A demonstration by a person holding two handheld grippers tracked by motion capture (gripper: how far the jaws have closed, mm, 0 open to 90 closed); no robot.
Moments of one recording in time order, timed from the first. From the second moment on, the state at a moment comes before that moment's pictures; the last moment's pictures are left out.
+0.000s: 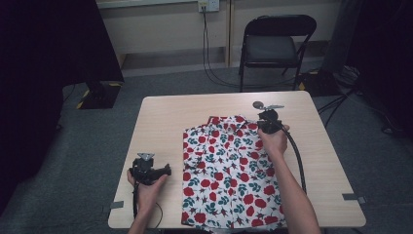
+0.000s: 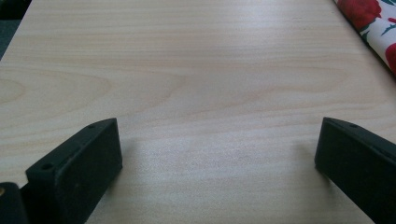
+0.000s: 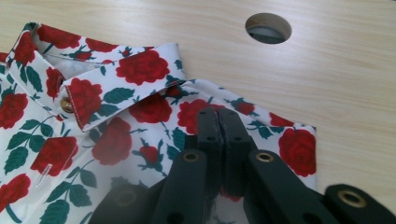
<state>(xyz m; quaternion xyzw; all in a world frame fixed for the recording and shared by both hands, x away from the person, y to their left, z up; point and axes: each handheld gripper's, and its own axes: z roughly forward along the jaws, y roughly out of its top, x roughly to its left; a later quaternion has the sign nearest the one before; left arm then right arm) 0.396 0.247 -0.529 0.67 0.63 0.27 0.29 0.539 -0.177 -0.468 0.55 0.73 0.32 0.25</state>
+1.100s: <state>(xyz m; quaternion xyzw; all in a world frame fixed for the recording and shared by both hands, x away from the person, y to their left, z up) 0.396 0.247 -0.529 0.67 0.63 0.27 0.29 0.553 -0.158 -0.500 0.56 0.75 0.28 0.21</state>
